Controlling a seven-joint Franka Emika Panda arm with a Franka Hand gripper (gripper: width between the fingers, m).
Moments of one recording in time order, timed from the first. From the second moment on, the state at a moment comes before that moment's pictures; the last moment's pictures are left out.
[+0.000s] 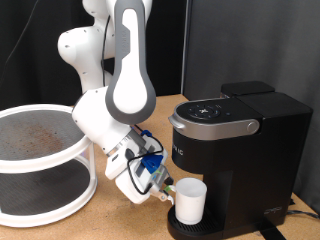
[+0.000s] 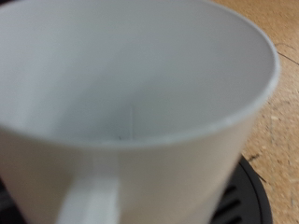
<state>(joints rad) 0.45 0.26 -0.44 -2.52 1.88 2.39 -1.88</state>
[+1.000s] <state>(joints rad) 0.38 0.13 -0.54 -2.63 1.46 2.28 -1.69</state>
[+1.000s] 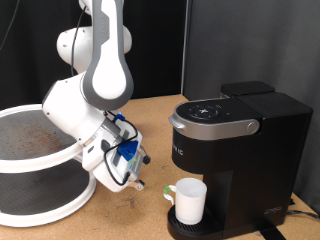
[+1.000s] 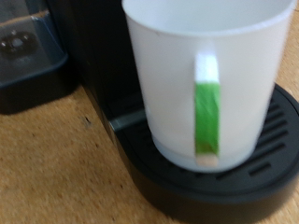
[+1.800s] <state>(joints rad) 0.35 -0.15 -0.55 -2.70 1.31 2.08 -1.59</state>
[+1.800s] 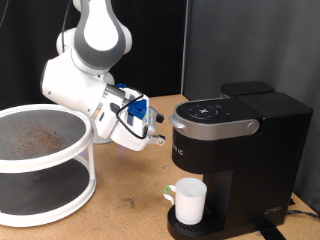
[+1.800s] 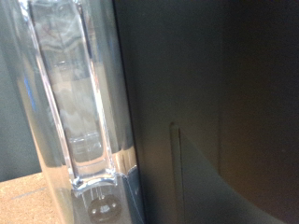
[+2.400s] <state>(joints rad) 0.36 -0.29 -0.54 -2.72 1.57 2.02 -1.83</state>
